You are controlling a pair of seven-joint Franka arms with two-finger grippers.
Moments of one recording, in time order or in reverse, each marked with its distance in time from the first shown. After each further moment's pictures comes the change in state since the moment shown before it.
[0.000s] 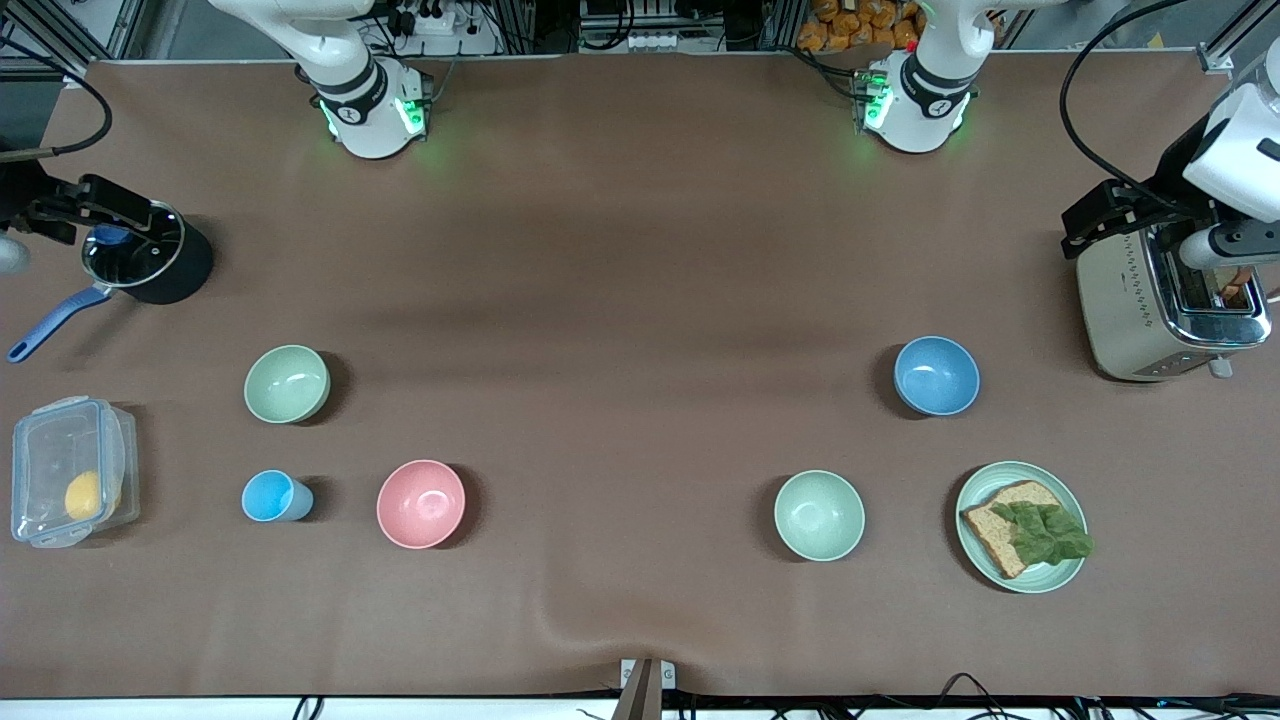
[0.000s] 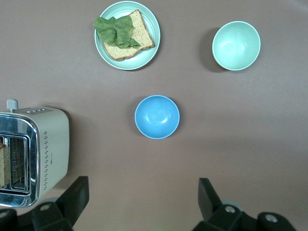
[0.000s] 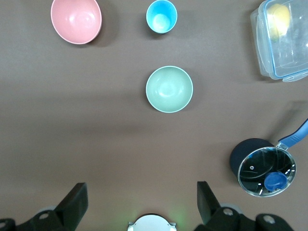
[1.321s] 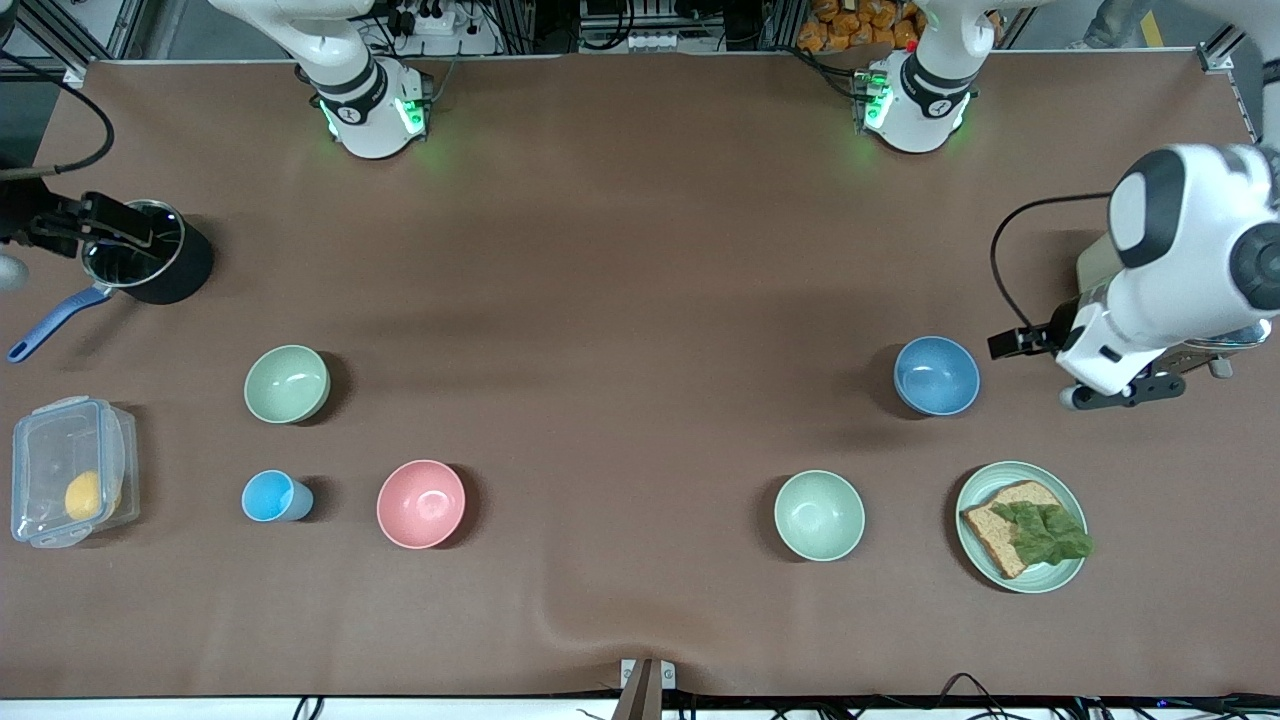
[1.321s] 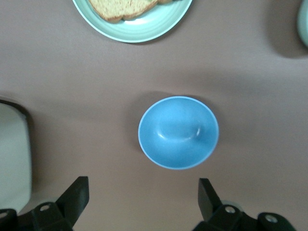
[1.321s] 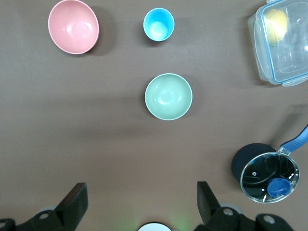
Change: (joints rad) left arm 0.085 0.233 0.007 -0.355 0.000 0.418 0.006; right arm 0.003 0.033 -0.002 -0.008 0.000 0.050 0.024
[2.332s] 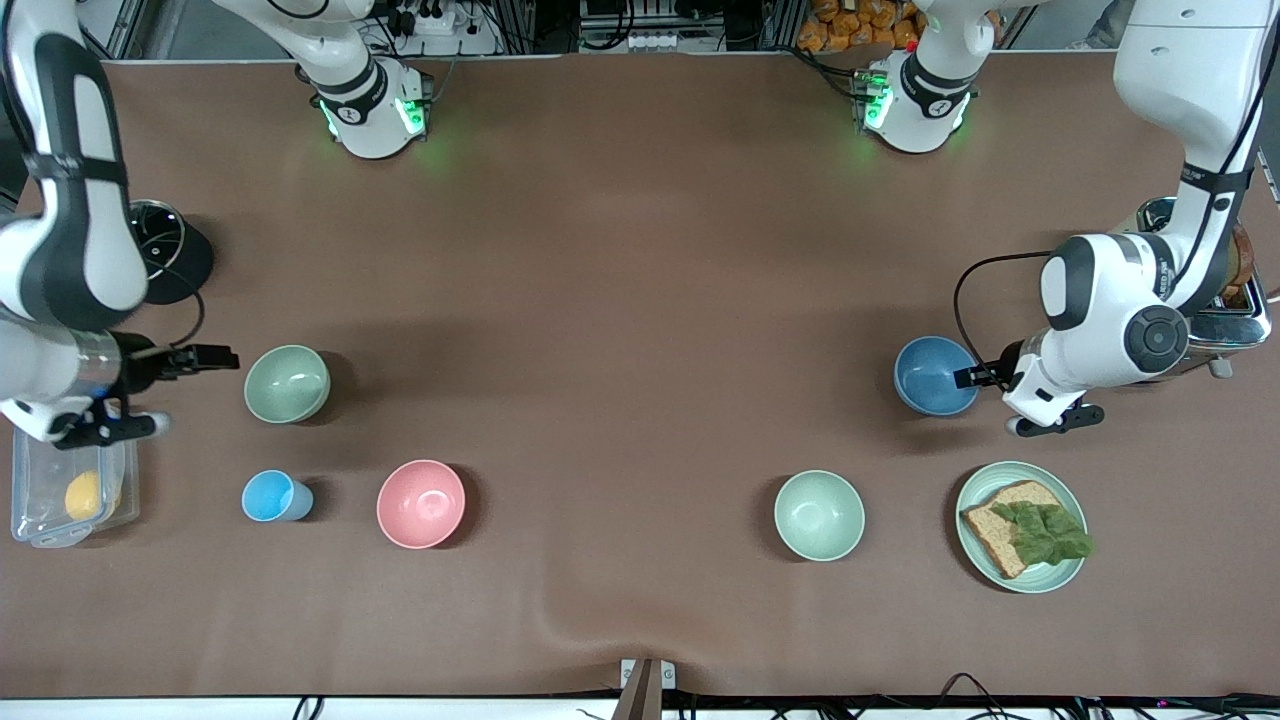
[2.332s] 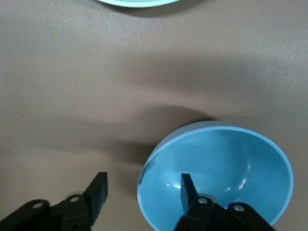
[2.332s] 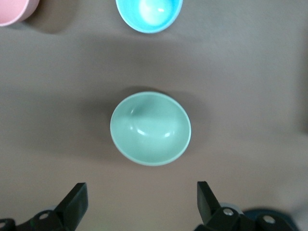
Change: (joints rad) left arm 0.039 0.200 0.000 -0.123 0.000 0.295 0.000; right arm -0.083 0.381 -0.006 -0.086 0.008 0.304 -0.337
